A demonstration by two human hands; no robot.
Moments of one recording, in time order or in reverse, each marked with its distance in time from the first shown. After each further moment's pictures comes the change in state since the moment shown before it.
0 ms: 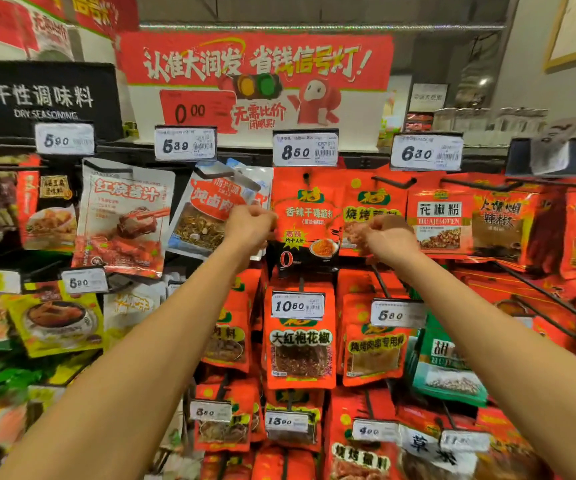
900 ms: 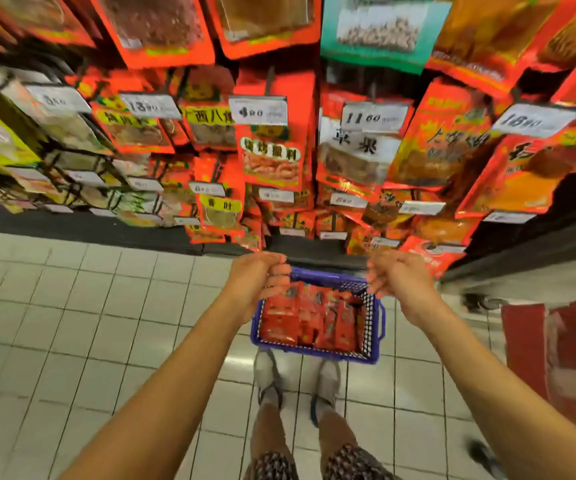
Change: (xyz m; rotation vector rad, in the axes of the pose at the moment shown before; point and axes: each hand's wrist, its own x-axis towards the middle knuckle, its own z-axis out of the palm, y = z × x) left_hand -0.409 -0.280 0.193 -0.042 -0.139 -1.087; right_hand -0.338 0.428 -0.058 0.337 -0.410 0.873
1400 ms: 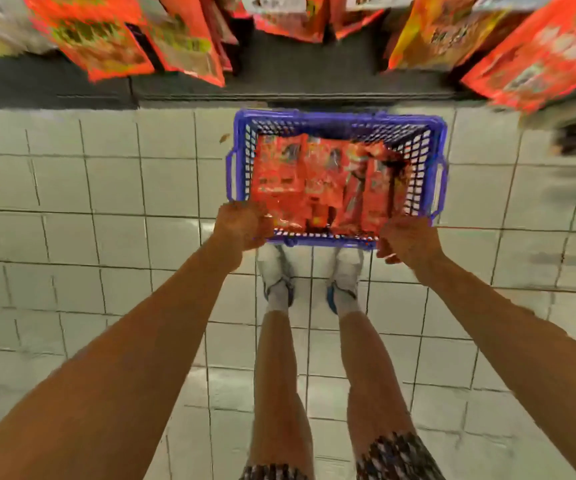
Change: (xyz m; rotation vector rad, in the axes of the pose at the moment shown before) left_hand 0.245 -0.289 -0.029 0.275 0.133 -0.433; right_hand 0.140 0.376 0.069 -0.338 -0.035 0.452
